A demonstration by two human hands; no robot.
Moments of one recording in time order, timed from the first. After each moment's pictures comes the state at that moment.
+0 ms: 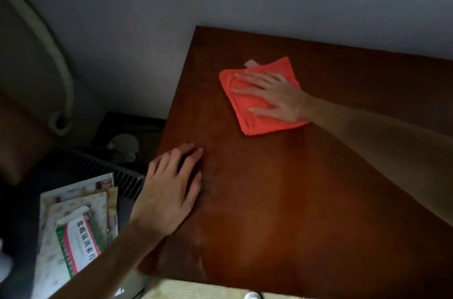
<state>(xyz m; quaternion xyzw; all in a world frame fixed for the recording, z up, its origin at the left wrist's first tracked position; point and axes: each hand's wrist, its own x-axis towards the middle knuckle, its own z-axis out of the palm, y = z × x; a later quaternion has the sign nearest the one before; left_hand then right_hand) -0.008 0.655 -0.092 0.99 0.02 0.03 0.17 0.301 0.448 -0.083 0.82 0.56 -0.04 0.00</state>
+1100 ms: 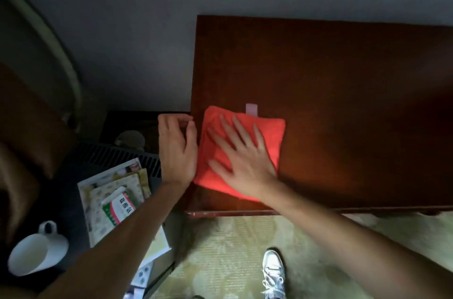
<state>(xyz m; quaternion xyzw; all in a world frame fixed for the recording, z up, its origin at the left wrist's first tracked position) -0.028 0.691 -0.079 0.85 0.13 0.23 0.45 -0.002 0.522 -0.096 0.95 0.32 -0.01 -0.08</state>
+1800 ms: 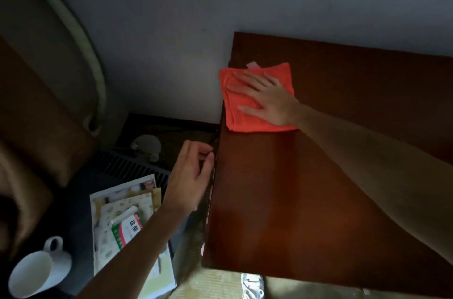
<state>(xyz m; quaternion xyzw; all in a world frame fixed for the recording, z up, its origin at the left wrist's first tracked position) -0.003 0.742 -0.108 0.88 0.13 0.09 0.44 0.249 0.576 -0.087 0.87 0.49 -0.04 -0.04</state>
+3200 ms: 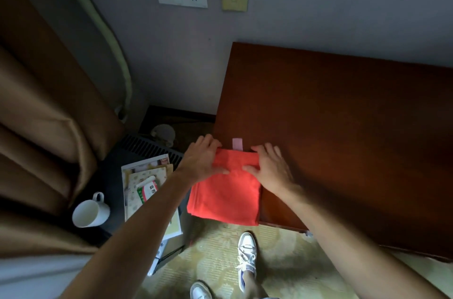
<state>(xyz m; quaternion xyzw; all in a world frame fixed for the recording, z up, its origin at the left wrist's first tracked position) -0.011 0.706 -0.047 0.98 0.01 -0.13 0.14 0.040 0.493 -0.038 0.95 0.20 -0.22 -0.14</state>
